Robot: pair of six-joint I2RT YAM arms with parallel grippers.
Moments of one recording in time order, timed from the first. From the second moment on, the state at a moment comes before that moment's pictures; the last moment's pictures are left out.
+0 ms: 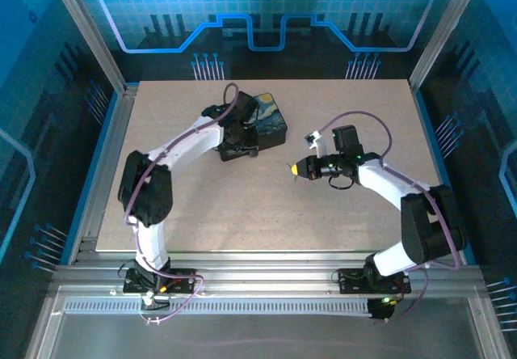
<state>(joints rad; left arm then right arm) -0.50 1.88 1.62 -0.89 0.03 -0.72 0.27 1.47 0.85 -0.25 -0.76 0.18</state>
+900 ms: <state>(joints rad) -0.26 1.93 1.66 -0.80 -0.12 -0.43 0.27 1.44 0.95 -0.34 -0.63 0.18</state>
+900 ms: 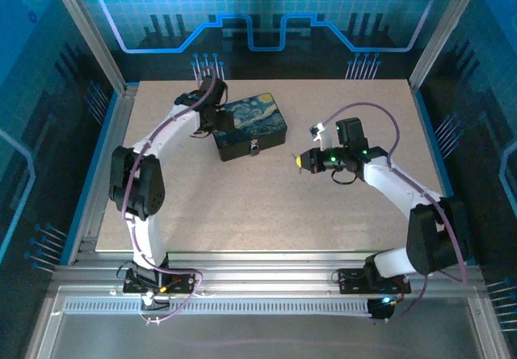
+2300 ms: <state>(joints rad) -0.12 2.07 1.60 -0.52 0.34 -0.11 0.29 1.60 1.18 -0.34 -0.52 0.20</state>
